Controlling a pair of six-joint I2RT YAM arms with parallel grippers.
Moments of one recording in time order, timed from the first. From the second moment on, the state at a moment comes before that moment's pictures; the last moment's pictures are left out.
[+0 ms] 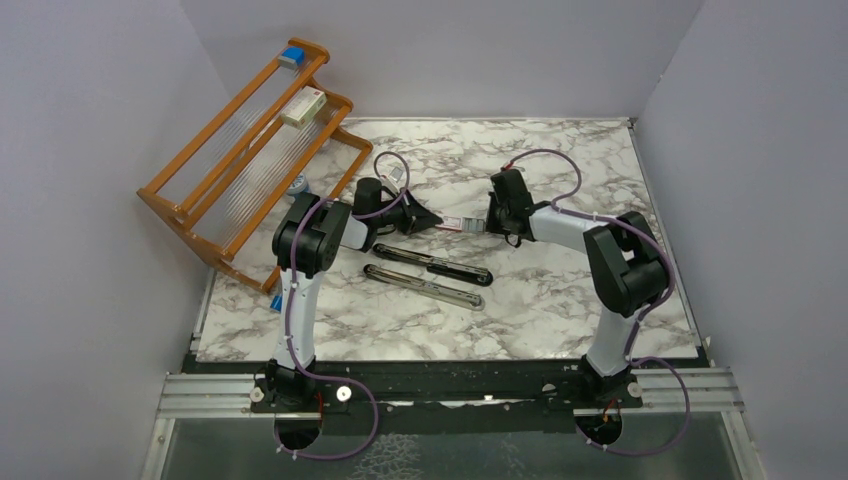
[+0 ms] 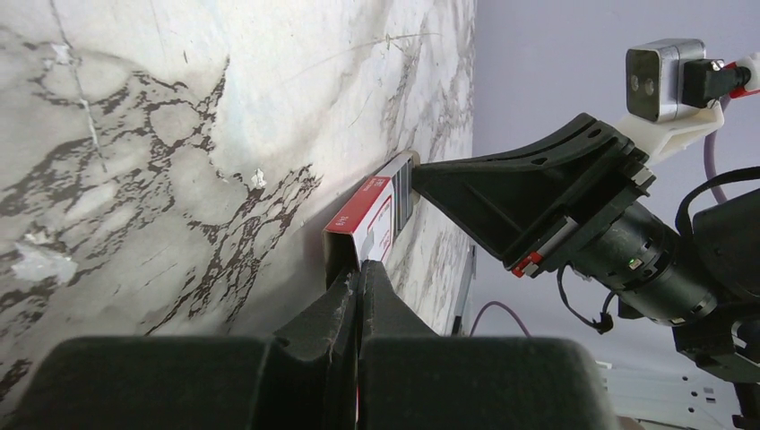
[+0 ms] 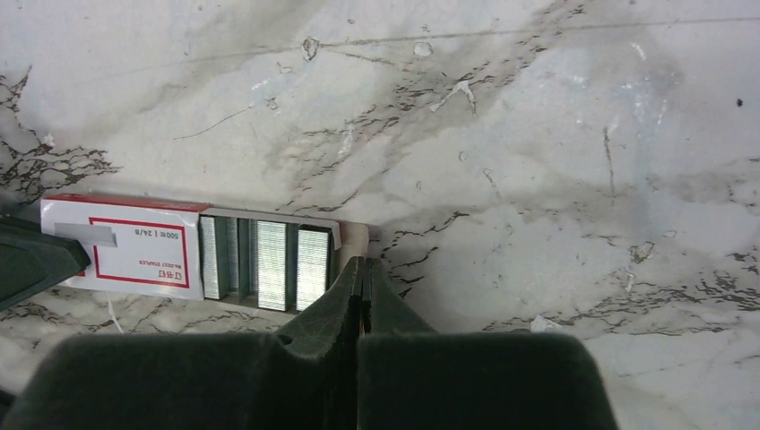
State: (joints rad) left arm -0.32 2.28 1.10 0.84 0.83 -1.11; right arm 0.44 1.86 1.09 -0.07 0.16 0.49
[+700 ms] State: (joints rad) left arm -0.30 2.28 1.10 0.84 0.83 -1.11; right arm 0.42 1.83 1.06 -0.10 0.22 0.45
